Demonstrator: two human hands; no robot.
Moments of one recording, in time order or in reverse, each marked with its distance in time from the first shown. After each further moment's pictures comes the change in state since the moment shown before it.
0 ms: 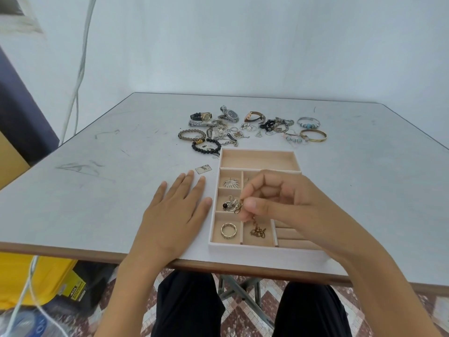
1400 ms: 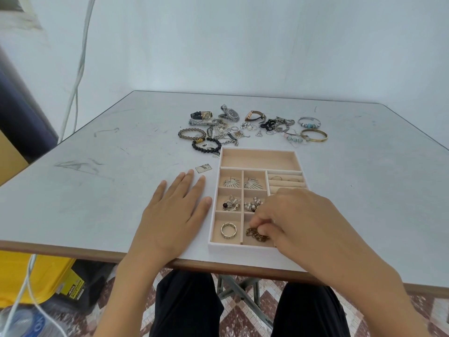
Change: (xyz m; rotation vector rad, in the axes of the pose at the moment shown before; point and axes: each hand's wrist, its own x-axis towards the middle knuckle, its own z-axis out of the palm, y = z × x) left_hand -0.001 -0.001 0.000 -0.026 0.007 0.002; right_hand -0.008 -0.009 0.017 -1.227 0.077 0.096
